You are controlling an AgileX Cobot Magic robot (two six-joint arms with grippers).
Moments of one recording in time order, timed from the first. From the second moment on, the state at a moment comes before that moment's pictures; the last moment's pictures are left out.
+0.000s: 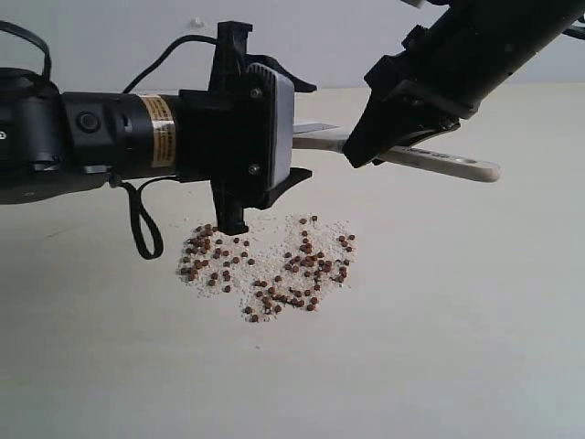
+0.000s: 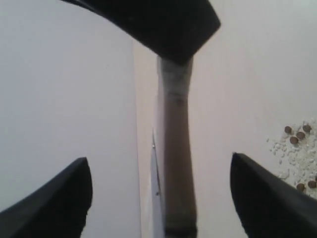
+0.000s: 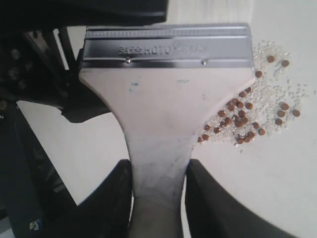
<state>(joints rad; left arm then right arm) -0.82 1.66 -0.89 0.81 -0.38 0.49 0.28 1.66 -1.30 0.68 1.20 -0.59</state>
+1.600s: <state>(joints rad) -0.64 1.73 -0.94 0.81 -0.32 0.17 0.29 1.44 -1.35 0.55 0.71 -0.65</state>
